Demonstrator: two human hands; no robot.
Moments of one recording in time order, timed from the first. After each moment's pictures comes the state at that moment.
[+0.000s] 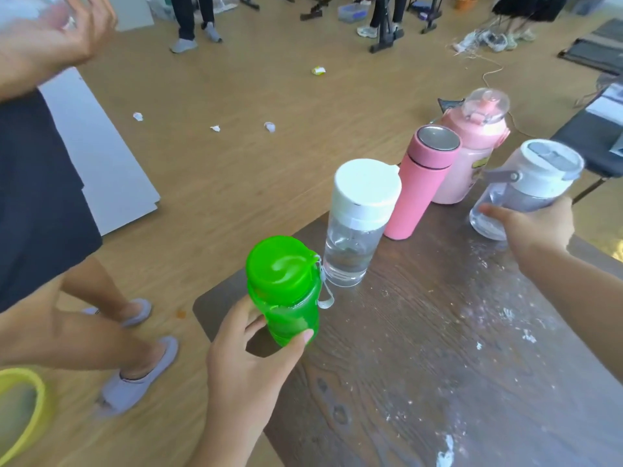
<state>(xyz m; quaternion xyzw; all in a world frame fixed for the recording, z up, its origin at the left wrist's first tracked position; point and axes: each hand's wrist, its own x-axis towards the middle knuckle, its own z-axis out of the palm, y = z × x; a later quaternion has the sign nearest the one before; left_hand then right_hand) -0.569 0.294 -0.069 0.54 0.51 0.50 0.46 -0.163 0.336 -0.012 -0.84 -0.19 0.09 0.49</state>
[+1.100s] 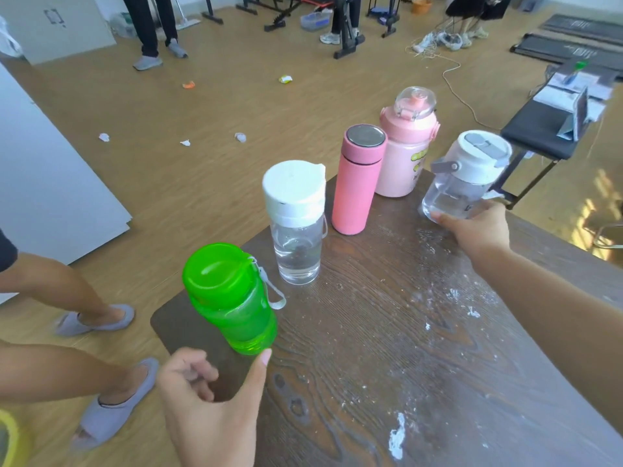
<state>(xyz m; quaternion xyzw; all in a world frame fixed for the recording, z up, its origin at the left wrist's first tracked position) -0.541 0.242 -0.067 0.50 0.60 0.53 0.33 -0.147 0.308 -0.026 -0.85 -0.18 0.19 0.45</state>
